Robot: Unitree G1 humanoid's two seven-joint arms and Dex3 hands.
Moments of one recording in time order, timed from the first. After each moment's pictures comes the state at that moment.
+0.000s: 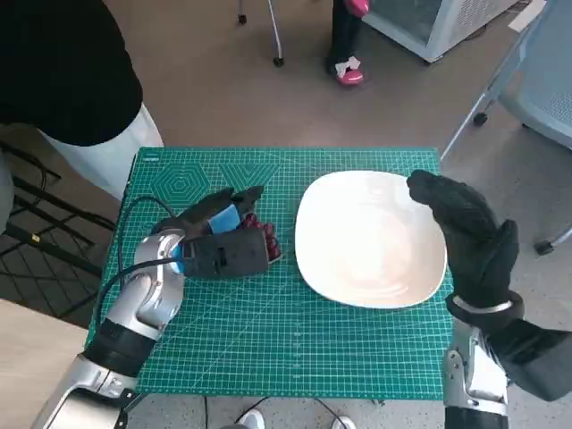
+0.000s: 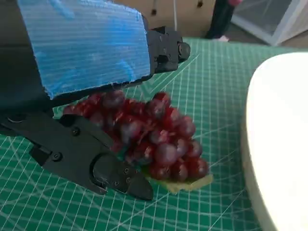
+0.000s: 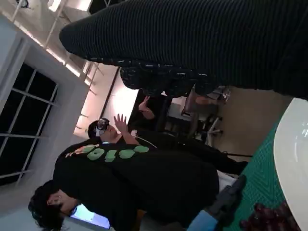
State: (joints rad) left arm -0.65 0.42 -0.35 0.37 0.63 0.28 -0.46; right arm -0.38 -0.15 -0.15 0.28 0.35 -0.61 0.48
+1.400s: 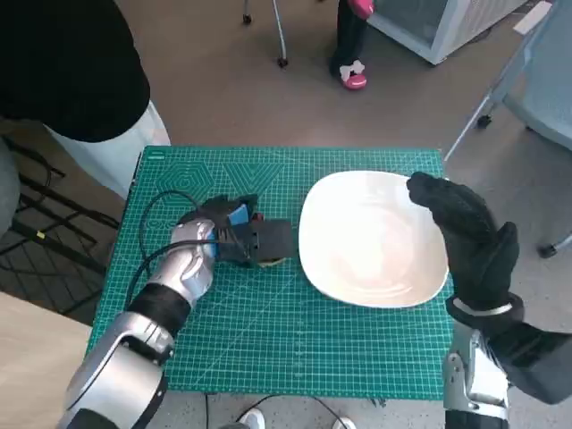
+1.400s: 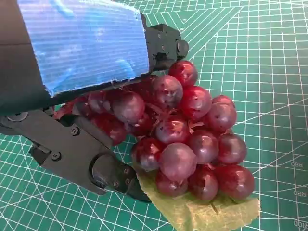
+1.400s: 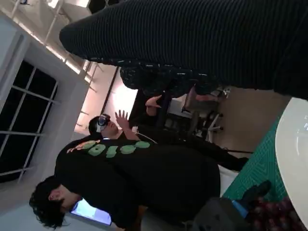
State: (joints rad) left arm -0.95 0.25 -0.50 1.07 0.66 0.22 -0.29; right arm -0.36 -0.16 -0.16 0.24 0.35 -0.58 0.48
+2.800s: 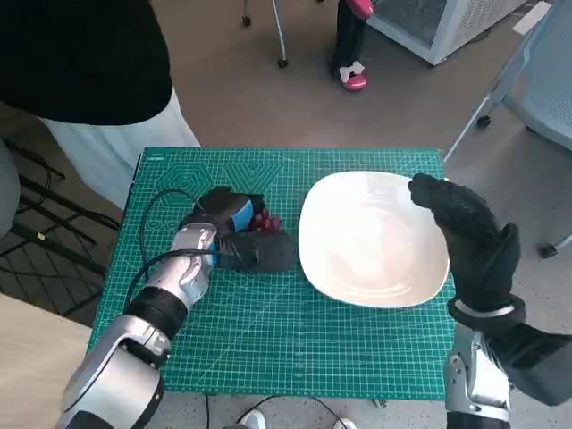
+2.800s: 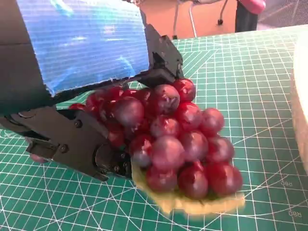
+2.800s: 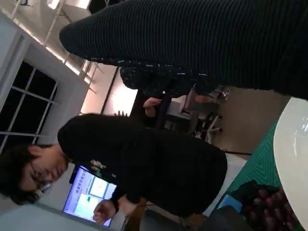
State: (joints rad) left arm -0.92 0.29 -0.53 1.02 0.68 0.09 -0.10; right arm -0.37 -0.16 -0.16 0.26 0.35 -0.59 0.48
